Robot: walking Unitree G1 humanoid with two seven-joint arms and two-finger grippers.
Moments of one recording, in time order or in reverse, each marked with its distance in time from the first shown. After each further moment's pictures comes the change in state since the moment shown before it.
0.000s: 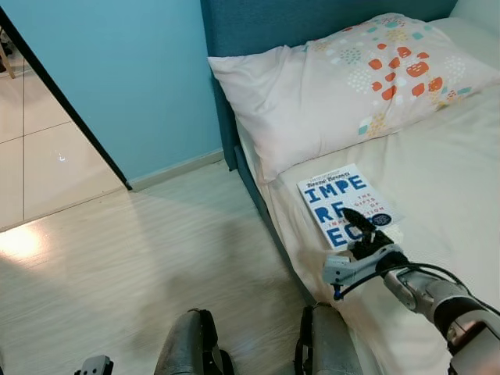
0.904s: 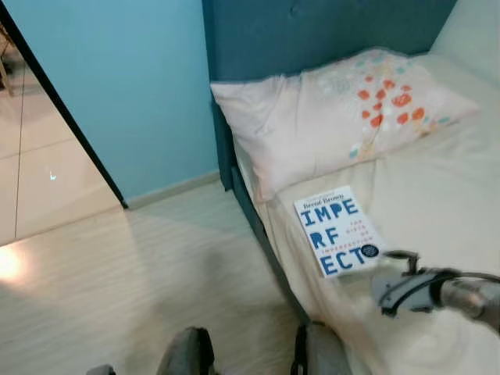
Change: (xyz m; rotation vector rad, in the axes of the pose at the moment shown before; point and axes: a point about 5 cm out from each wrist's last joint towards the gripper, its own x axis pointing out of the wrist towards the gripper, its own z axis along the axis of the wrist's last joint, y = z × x) left arm 0.014 -0.006 -0.014 -0.081 0.108 0.134; right arm -0.047 -0.010 -0.062 0.435 0.089 0.476
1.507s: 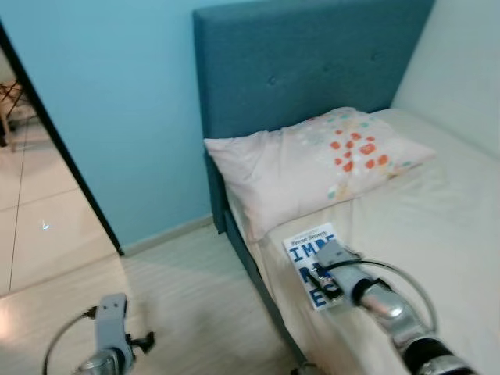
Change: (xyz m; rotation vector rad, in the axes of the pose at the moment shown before) left arm 0.013 -0.024 0.128 0.285 -0.286 0.294; right arm 0.067 0.078 0.116 0.756 -0.284 -0.073
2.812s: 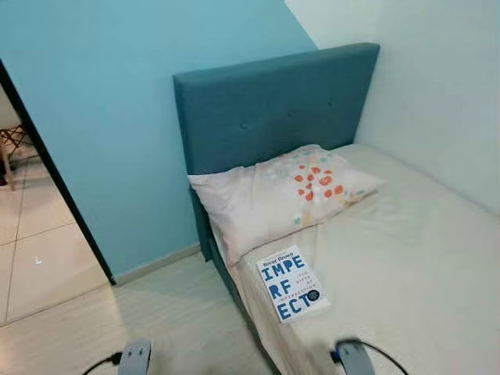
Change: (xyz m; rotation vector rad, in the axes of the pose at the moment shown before) left arm -0.021 -0.040 -0.099 -0.026 0.318 -0.048; right arm -0.112 0.101 -0.145 0.583 0.876 -0.295
